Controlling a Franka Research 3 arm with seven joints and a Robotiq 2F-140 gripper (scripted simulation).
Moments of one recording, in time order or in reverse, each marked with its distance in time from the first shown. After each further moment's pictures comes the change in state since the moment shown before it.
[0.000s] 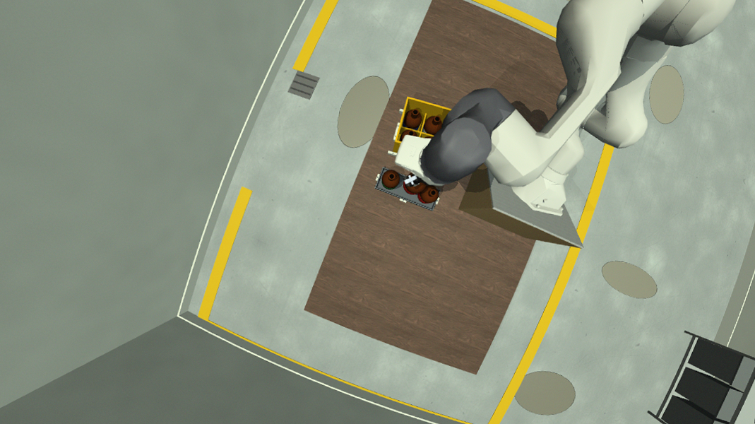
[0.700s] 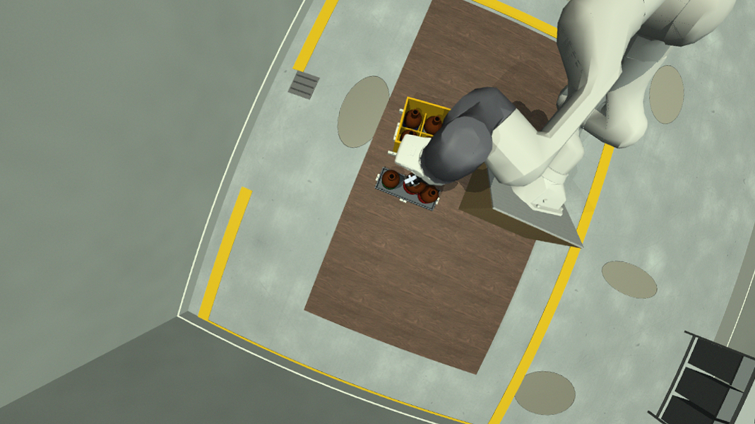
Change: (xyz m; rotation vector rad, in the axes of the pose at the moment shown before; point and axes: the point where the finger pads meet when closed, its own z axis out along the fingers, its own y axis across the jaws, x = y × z) arm 0.000 0.000 -0.003 0.001 -0.001 0.001
